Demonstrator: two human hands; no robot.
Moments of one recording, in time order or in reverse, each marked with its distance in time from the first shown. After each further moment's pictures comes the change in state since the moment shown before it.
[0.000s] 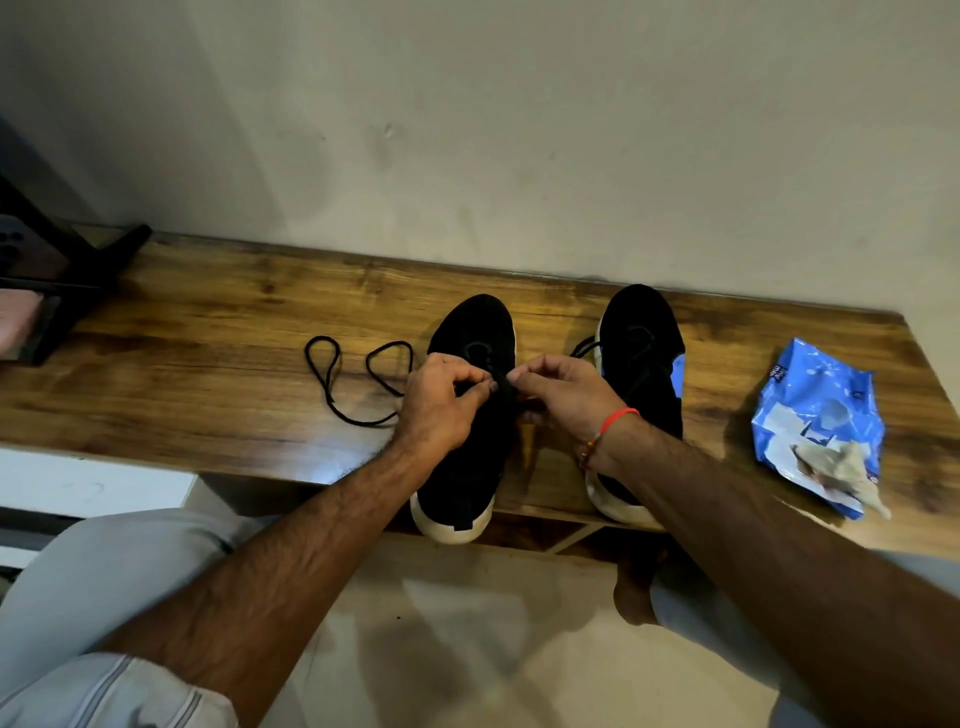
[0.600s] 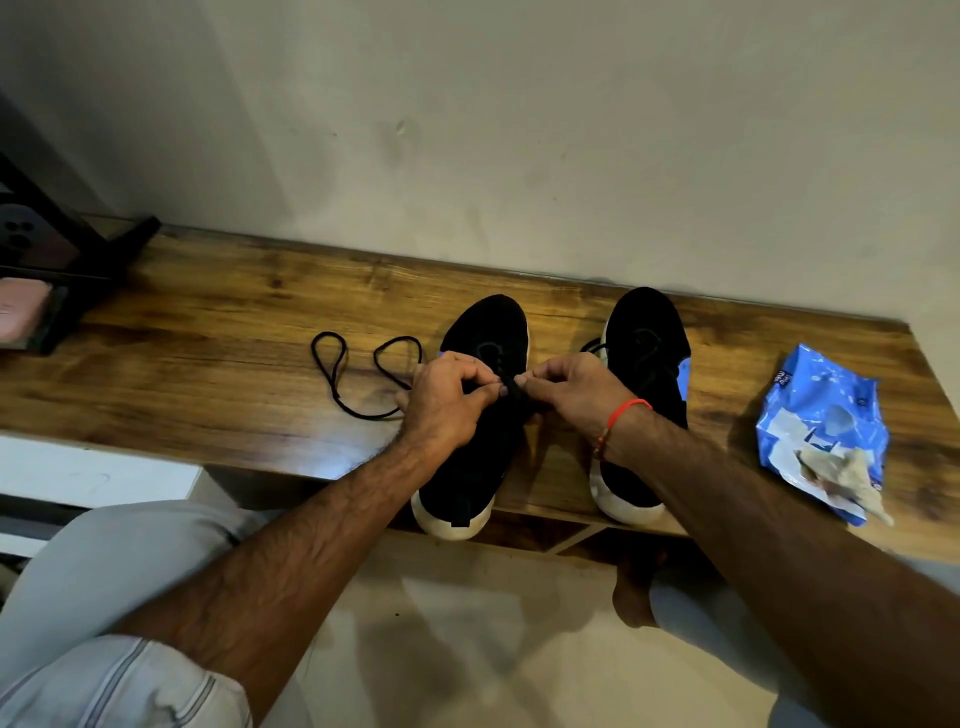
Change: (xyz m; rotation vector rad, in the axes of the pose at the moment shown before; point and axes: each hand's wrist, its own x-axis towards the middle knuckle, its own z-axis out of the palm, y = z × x) left_hand 0.001 -0.001 -0.001 0.022 0.001 -0.016; right_hand 0.007 -0.006 -0.009 -0.310 -0.039 -0.036
